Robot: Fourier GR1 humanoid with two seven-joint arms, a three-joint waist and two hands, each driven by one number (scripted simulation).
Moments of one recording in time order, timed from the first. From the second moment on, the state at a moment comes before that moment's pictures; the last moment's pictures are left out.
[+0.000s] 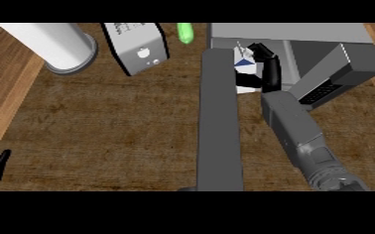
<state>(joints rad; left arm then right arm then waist) 0.43 0.09 0.39 -1.91 0.30 -0.49 -0.28 -0.91 -0.11 -0.14 -0.24 -0.04 -0.44 -0.83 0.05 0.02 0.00</state>
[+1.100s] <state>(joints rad) 0.36 0.12 0.38 -1.83 0.28 -0.51 -0.30 -1.01 -0.21 -0.14 -0.11 0.06 -0.77 -0.76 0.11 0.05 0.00</state>
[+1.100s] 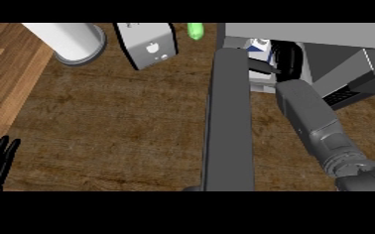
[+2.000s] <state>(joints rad) 0.28 0.13 0.37 -1.78 0.26 -0.50 -0.28 -1.00 -0.25 -0.10 -0.04 0.12 -0.81 -0.71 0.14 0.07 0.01</state>
